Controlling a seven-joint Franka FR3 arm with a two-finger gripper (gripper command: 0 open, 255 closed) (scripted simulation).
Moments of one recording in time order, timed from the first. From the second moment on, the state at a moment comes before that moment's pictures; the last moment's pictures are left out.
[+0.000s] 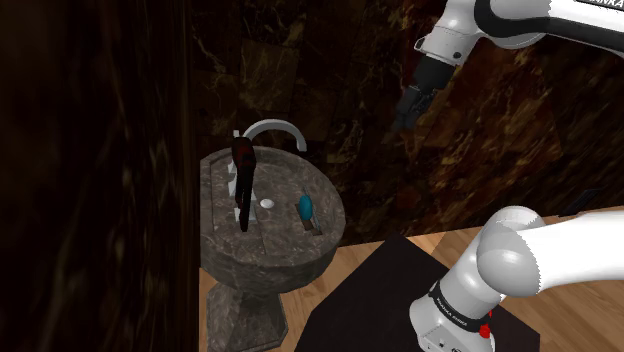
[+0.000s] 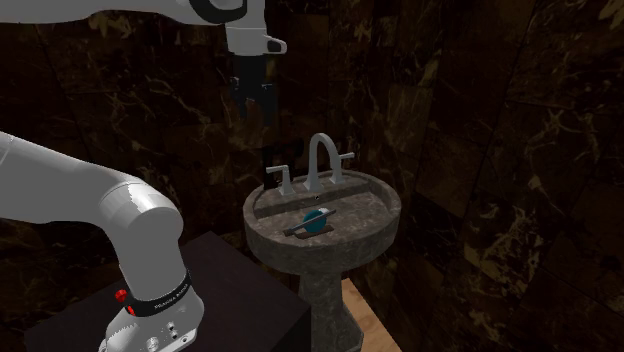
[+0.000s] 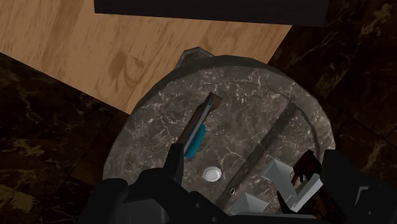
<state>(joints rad) 0.01 -0.79 -0.06 -2.33 0.04 1.60 -0.07</state>
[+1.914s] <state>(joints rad) 0.08 -0.06 -0.10 -2.66 0.15 2.77 -0.23</state>
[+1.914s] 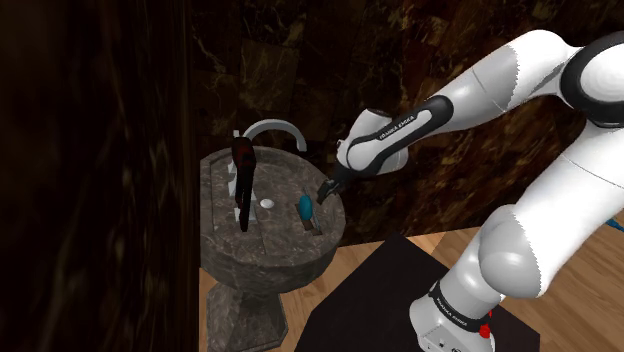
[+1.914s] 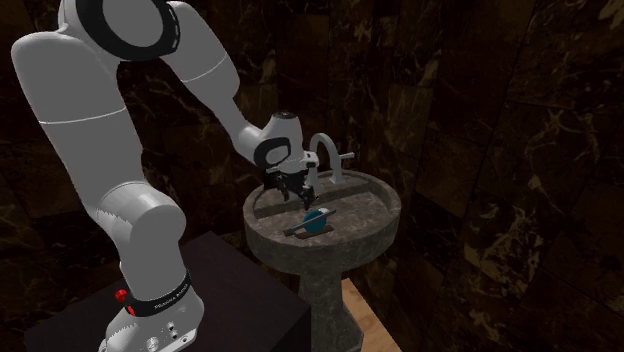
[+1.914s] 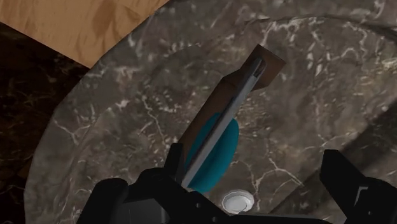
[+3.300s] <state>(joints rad) -0.02 0.34 0.05 -2.53 0.41 3.07 -0.47</state>
